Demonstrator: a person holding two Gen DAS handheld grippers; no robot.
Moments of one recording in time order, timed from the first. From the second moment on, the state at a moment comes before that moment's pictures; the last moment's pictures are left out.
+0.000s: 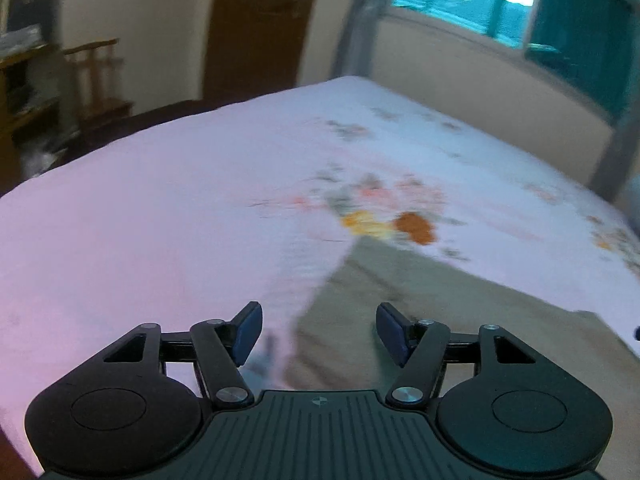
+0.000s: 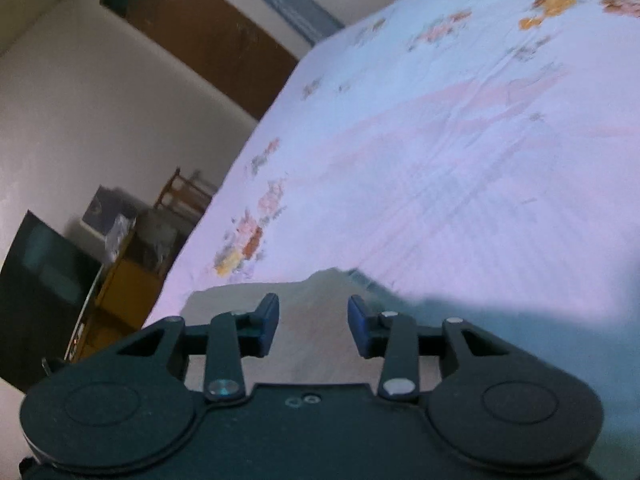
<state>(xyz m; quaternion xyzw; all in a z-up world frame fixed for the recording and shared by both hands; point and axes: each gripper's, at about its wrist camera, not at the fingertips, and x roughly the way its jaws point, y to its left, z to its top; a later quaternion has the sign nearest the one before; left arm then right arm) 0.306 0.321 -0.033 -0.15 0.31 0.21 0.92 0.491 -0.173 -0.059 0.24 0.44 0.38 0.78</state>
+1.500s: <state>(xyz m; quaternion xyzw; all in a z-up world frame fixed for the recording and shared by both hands) 0.315 0.324 -0.079 -0.17 0.31 0.28 0.89 0.501 -0.116 -0.080 0.09 0.43 0.40 0.81</state>
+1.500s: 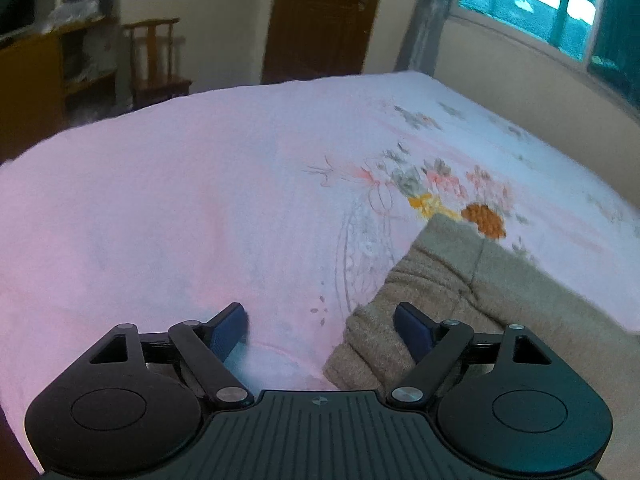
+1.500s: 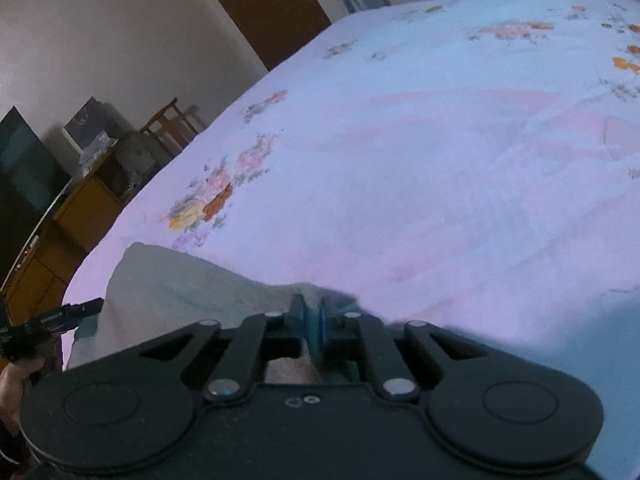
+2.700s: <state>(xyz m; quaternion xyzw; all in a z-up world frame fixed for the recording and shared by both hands) 0.311 0.216 -0.068 -0.04 0.34 0.20 0.92 0.373 -0.064 -0.058 -0.03 0.39 0.37 0.84</state>
